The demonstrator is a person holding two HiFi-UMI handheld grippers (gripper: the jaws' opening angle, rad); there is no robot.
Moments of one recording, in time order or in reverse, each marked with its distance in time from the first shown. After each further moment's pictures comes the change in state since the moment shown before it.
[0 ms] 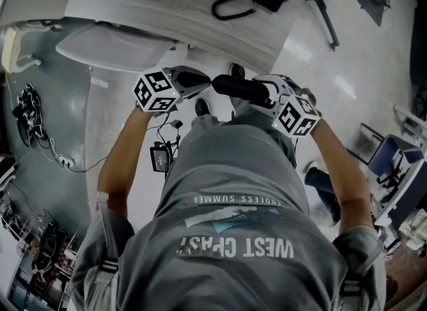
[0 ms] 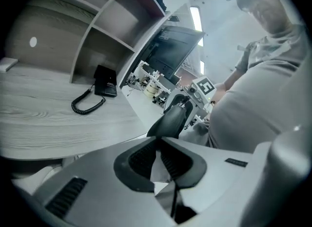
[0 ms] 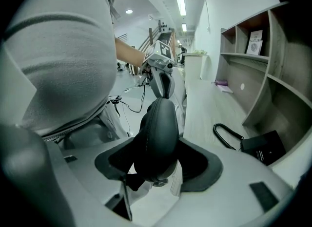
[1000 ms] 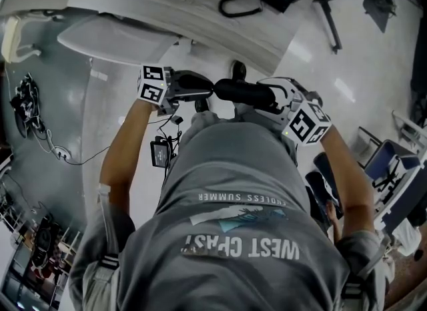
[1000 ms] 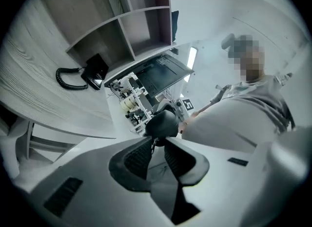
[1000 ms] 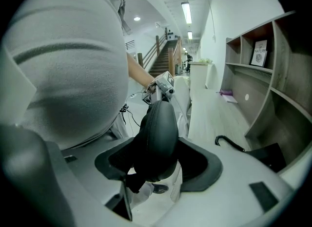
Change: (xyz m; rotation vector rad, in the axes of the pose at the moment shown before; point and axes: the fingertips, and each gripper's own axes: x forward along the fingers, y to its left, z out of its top) left arm -0.010 -0.024 -0.011 -0.236 -0.284 -0.392; right arm -0.023 0.009 0.029 -0.053 -0.072 0.047
